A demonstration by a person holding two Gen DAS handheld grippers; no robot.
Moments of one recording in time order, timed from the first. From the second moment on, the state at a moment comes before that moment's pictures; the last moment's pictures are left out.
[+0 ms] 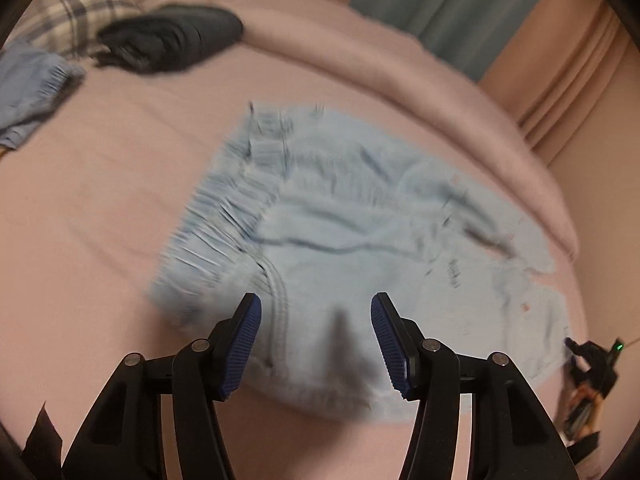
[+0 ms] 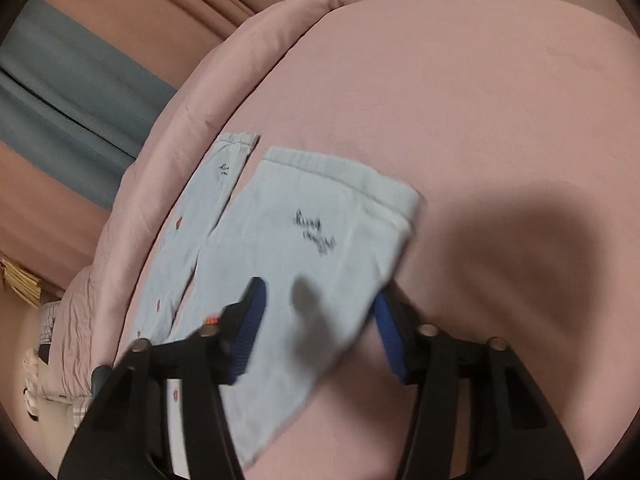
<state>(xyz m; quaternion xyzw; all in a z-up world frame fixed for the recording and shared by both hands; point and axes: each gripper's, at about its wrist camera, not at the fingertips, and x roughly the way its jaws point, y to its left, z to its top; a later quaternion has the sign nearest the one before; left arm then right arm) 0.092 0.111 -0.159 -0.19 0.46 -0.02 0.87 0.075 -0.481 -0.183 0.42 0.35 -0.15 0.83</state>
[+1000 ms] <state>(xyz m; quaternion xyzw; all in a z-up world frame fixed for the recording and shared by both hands) 0.082 0.079 -0.173 -0.02 0.49 -0.07 0.87 0.082 -0.266 -0.177 0.03 0.49 0.07 0.87</state>
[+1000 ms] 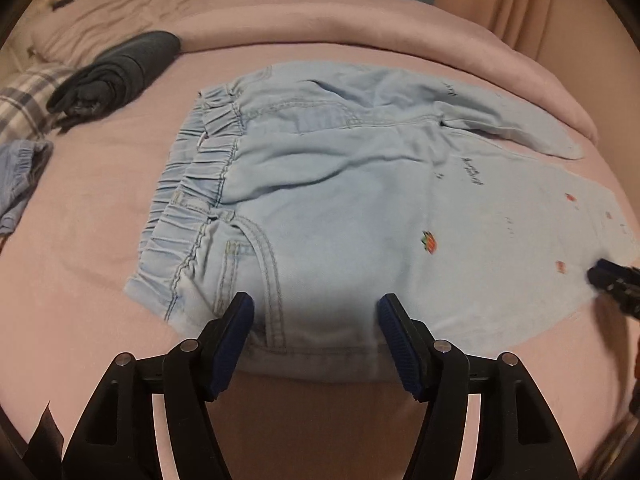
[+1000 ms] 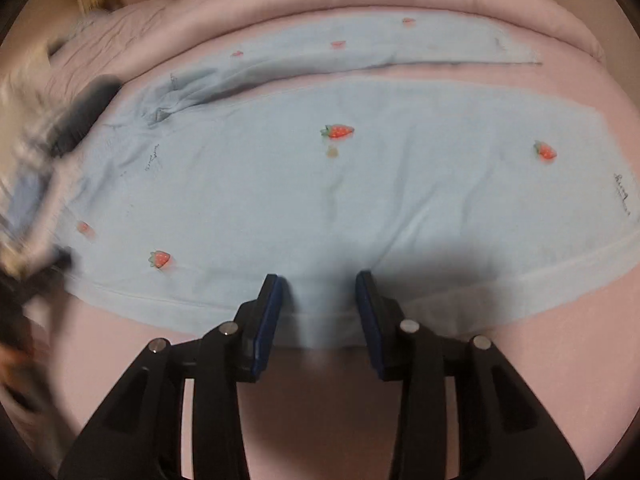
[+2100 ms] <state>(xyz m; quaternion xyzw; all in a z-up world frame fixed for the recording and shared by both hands) 0.332 0.165 -0.185 -0.01 0.53 -0.16 0.83 0.363 -0.063 -0.171 -0.21 0.54 0.28 0.77</state>
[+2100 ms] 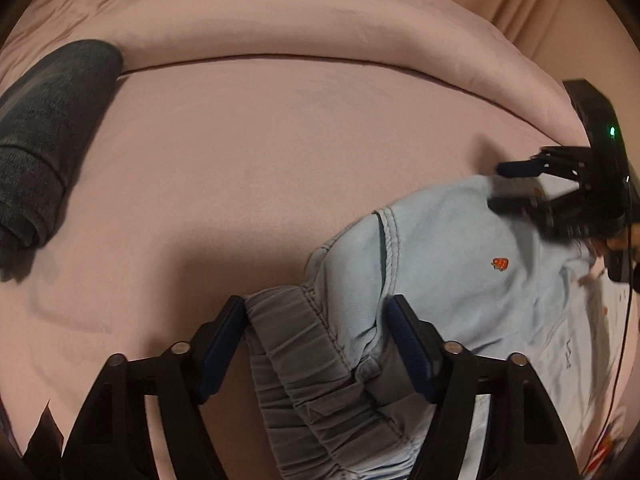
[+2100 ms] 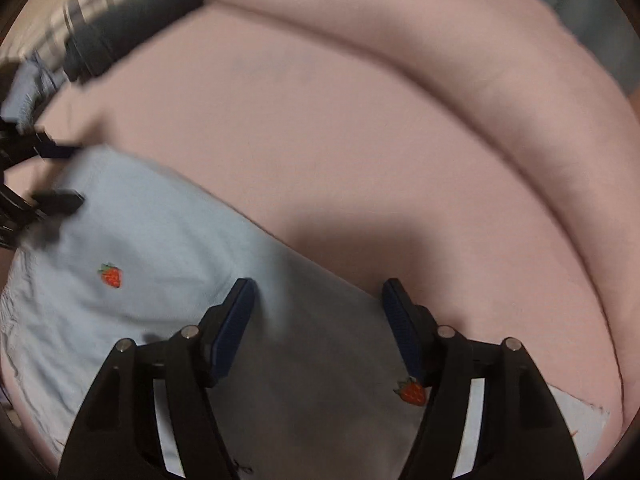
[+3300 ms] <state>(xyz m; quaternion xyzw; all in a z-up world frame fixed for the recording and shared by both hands) 0.338 0.136 -0.176 0.09 0.52 -0.12 0.84 0.404 -0.269 -0.168 -0.31 0.50 0.16 0.79</state>
